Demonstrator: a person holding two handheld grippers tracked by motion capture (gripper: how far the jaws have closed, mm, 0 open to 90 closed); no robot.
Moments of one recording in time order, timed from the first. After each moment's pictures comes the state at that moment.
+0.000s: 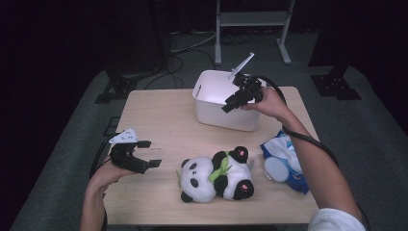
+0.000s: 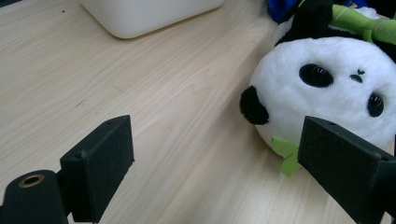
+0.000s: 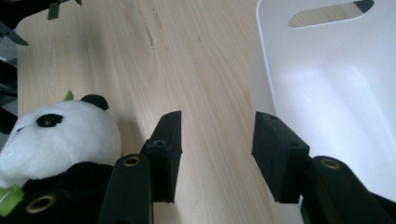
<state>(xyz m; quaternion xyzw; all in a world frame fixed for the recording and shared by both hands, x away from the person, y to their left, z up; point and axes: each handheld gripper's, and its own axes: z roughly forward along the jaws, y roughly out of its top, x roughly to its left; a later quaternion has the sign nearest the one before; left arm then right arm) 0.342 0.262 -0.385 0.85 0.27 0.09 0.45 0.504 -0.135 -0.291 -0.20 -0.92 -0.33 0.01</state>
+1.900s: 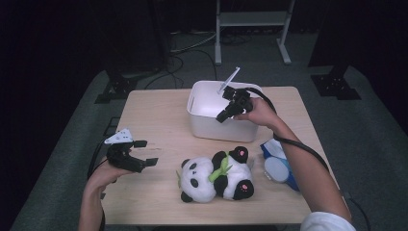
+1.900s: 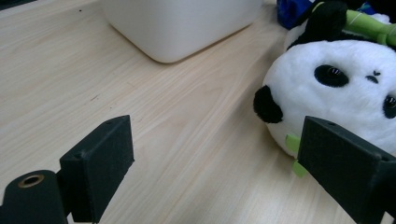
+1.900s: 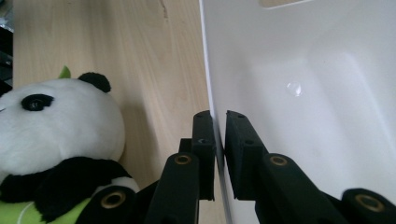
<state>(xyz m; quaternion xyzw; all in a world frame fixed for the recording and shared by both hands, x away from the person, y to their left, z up) 0.344 0.275 -0.391 0.83 0.29 0.09 0.46 0.498 -0.107 -0.328 -0.17 -0.94 -0.29 0.03</state>
